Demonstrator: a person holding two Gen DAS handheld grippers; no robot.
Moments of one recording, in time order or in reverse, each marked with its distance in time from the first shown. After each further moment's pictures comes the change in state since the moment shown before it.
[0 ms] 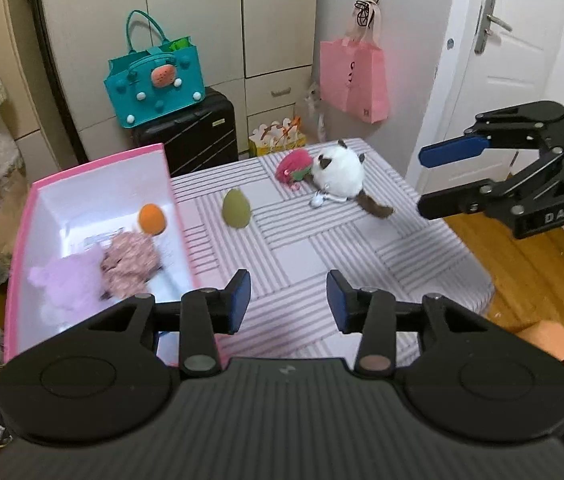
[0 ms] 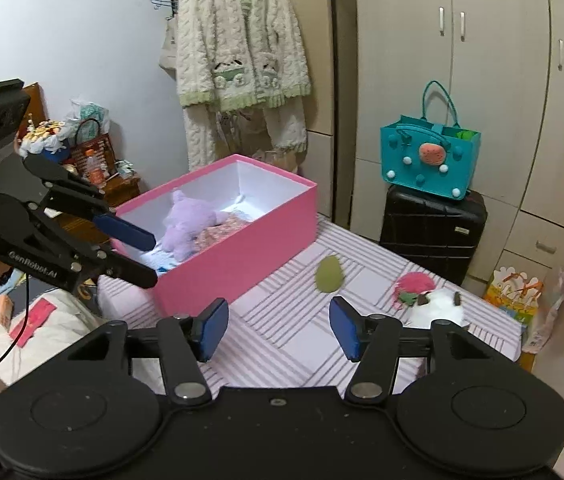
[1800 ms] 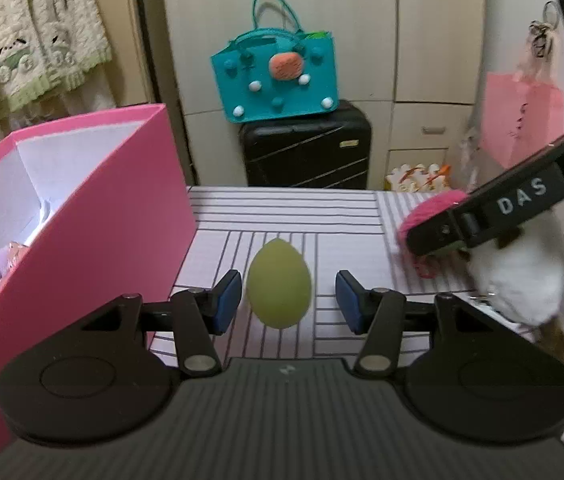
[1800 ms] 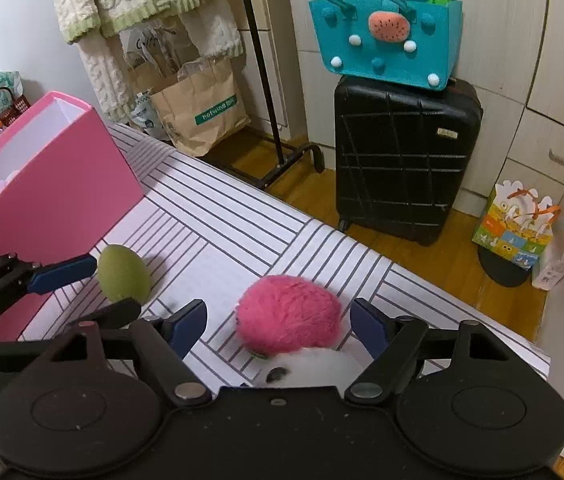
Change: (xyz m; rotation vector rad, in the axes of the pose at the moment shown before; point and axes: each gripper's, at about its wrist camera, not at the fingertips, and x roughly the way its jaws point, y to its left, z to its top) left arm 0.249 -0.007 0.038 -0.291 -0.137 0.412; right arm 0.227 -0.184 0.014 0.143 0.300 0.006
